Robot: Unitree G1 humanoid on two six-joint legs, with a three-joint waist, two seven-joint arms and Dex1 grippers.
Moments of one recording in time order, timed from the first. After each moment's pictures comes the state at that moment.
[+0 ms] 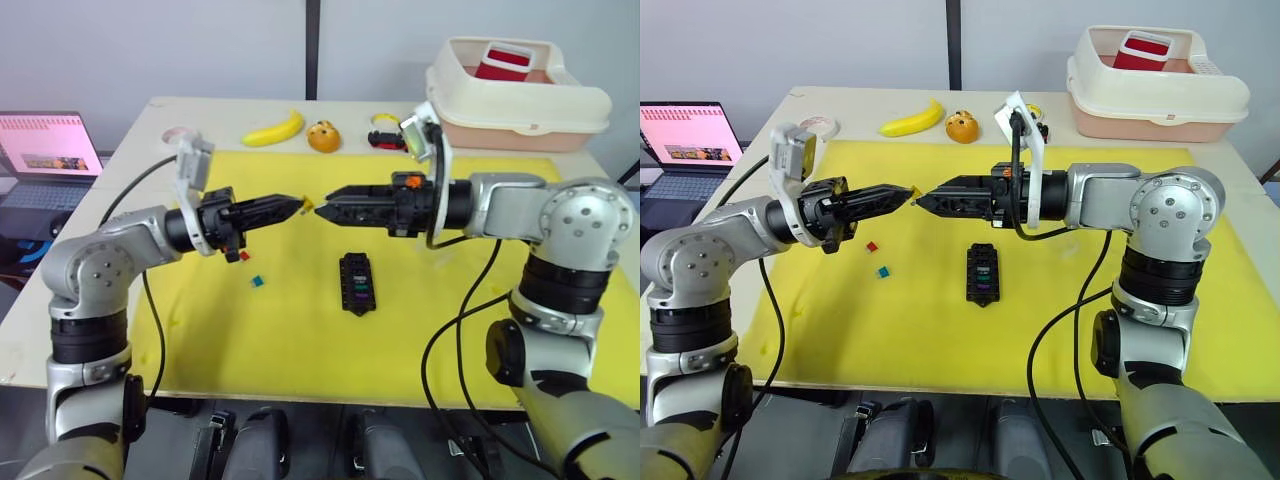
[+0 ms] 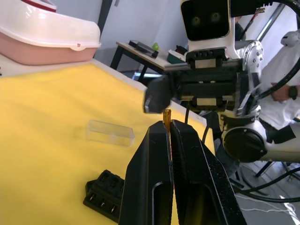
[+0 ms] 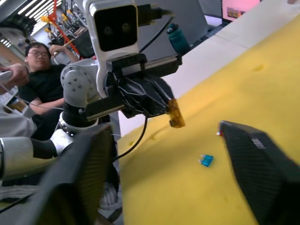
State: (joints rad) left arm -0.64 0.54 0.22 -0.17 -0.93 1.03 -0.93; right arm -0.96 -0.39 -0.26 -0.17 1.06 1.57 0.53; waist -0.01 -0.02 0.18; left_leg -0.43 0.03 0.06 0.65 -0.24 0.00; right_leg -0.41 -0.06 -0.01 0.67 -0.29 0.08
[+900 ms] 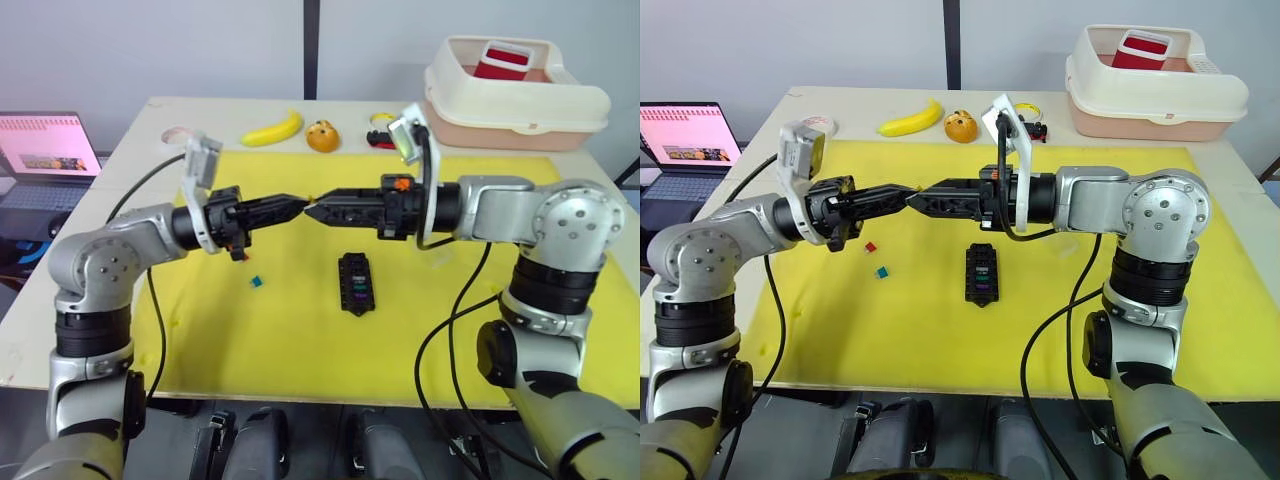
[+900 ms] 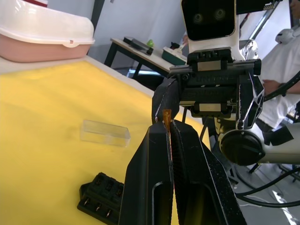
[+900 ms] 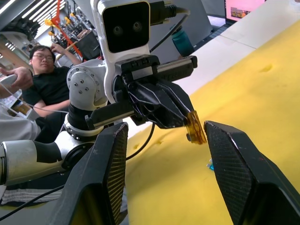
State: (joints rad) left arm -0.66 0.54 0.19 -0.16 -0.95 1.02 -0.93; right arm -0.96 -0.36 -0.26 -0.17 1.16 1.56 0.42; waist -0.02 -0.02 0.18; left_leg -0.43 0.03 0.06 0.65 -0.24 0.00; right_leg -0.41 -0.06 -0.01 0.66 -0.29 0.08
